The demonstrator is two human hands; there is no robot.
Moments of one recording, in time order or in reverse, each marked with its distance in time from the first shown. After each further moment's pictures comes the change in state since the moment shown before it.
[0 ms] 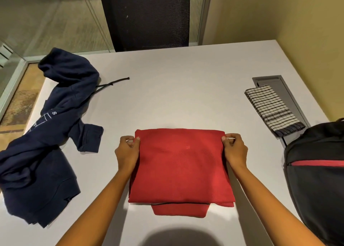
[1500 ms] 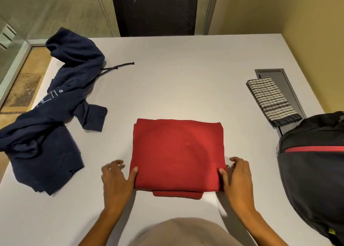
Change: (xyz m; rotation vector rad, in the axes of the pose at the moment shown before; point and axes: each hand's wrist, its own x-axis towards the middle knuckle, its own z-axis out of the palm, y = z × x) left_hand -0.110 -0.089 -0.056 0.310 -0.072 0.029; right_hand -0.125 0.061 -0.048 -0.447 -0.064 -0.294
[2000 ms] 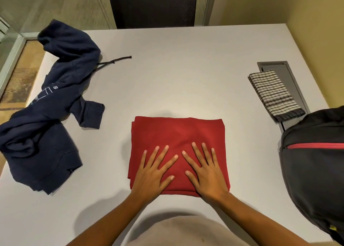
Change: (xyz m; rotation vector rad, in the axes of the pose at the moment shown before) left_hand 0.006 0.008 0.067 0.670 -0.188 0.912; right_hand 0.014 -0.003 0.065 -0.386 -0.262 -0.653
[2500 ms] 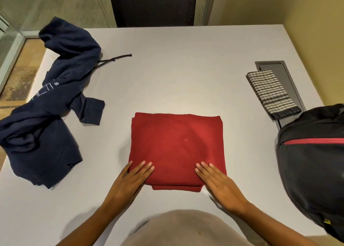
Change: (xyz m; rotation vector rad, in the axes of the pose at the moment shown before) left_hand -0.068 -0.053 0.006 -0.031 0.110 0.197; right_hand -0.060 0.043 0.005 -0.040 0.015 -0.385
